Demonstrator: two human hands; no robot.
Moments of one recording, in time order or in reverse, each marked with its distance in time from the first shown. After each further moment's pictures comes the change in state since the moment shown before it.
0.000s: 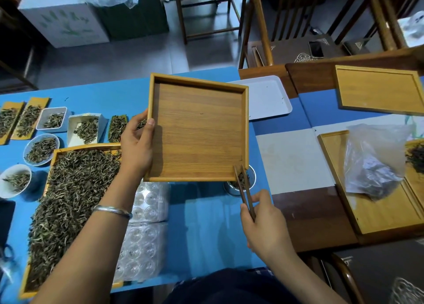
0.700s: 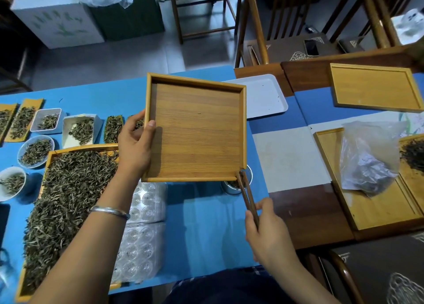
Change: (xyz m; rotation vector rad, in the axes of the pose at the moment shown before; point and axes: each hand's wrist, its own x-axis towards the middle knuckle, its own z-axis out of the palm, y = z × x) left_hand 0.000 -0.002 0.001 0.002 -0.017 -0.011; right_hand -0.014 0.014 -0.005 0.029 -0.048 0.058
